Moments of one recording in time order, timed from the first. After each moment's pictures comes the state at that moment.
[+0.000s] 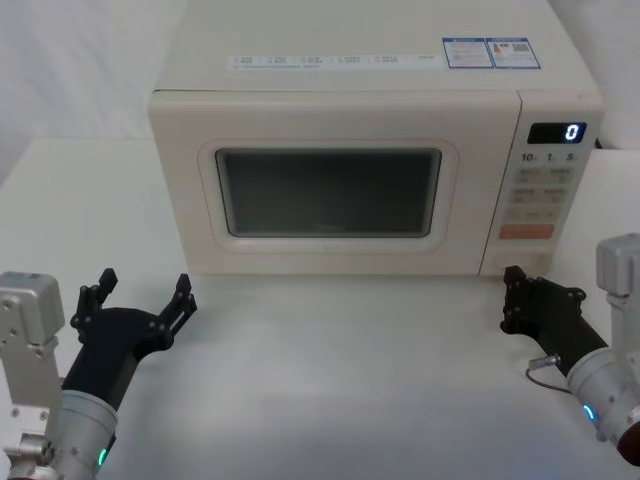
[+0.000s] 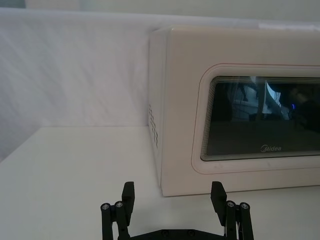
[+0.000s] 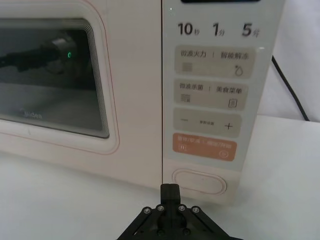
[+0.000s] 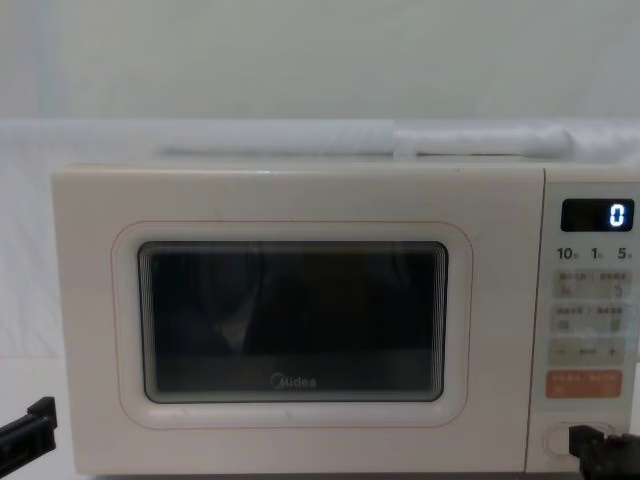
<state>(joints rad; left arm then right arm) 0.27 0.24 0.04 -1.85 -0.25 -0.02 -0.02 0.02 0.16 -0.17 -1.53 0.14 0.02 0.19</state>
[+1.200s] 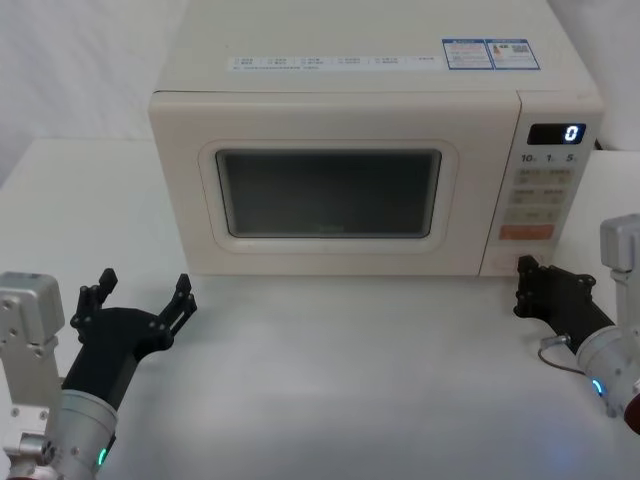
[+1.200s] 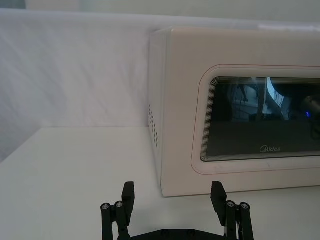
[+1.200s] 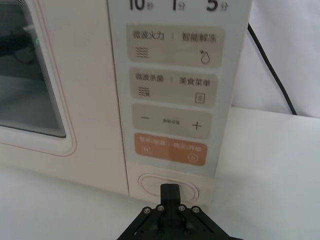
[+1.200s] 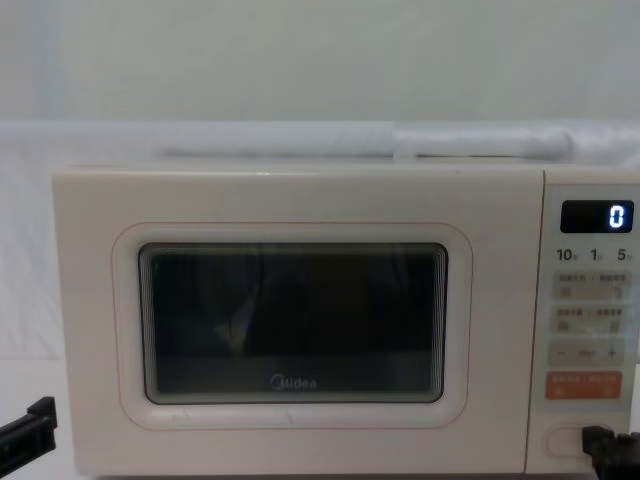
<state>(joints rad) 0.27 0.24 0.04 -1.85 -0.25 -0.02 -0.02 0.13 0.17 -0.16 -1.40 0.15 0.04 0.20</state>
